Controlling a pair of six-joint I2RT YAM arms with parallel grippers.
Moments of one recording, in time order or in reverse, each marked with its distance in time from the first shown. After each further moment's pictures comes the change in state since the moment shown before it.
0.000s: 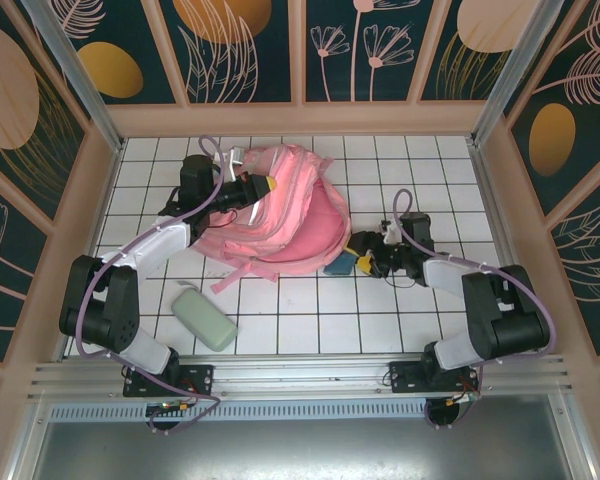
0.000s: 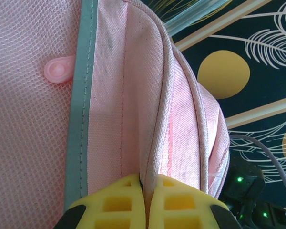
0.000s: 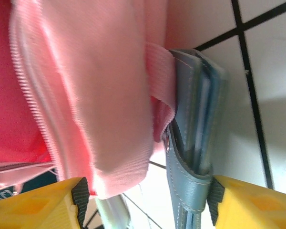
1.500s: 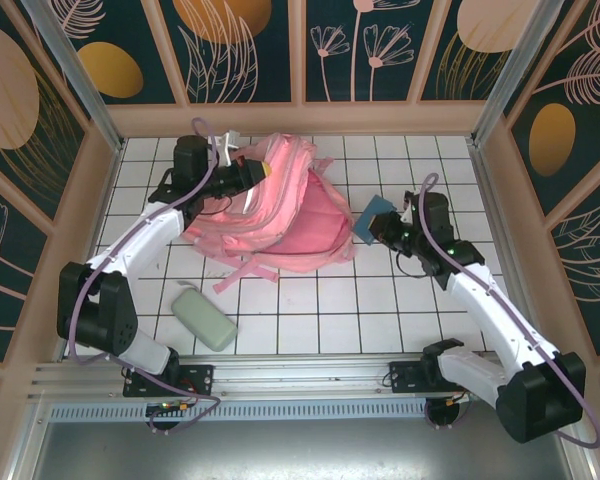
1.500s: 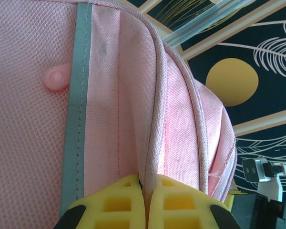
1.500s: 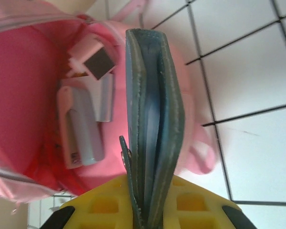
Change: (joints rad) left arm 0.013 -0.023 0.198 -0.280 -0.041 0.064; right arm 0.113 -0.405 0.301 -0.604 0.523 -0.192
